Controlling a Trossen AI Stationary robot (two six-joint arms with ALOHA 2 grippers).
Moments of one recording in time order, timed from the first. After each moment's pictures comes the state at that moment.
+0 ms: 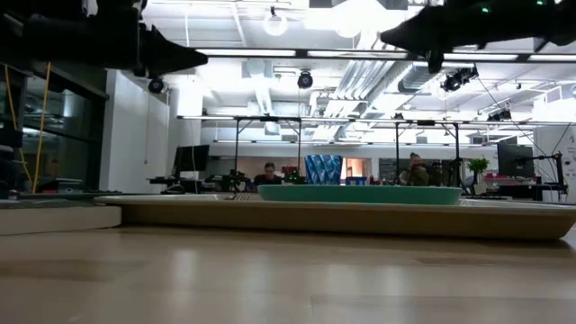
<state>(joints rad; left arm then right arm) 0.08 0.89 0.19 0.73 -0.32 0.27 -0.10 0.80 0.40 0.47 0.22 0.08</state>
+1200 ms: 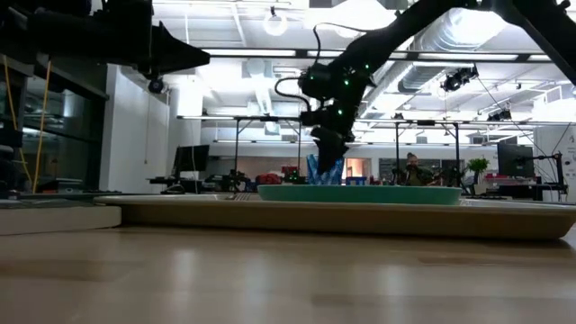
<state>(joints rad) 0.08 0.89 0.23 0.68 -0.41 0.19 -0.58 2.02 1.59 -0.69 0.07 -0.25</state>
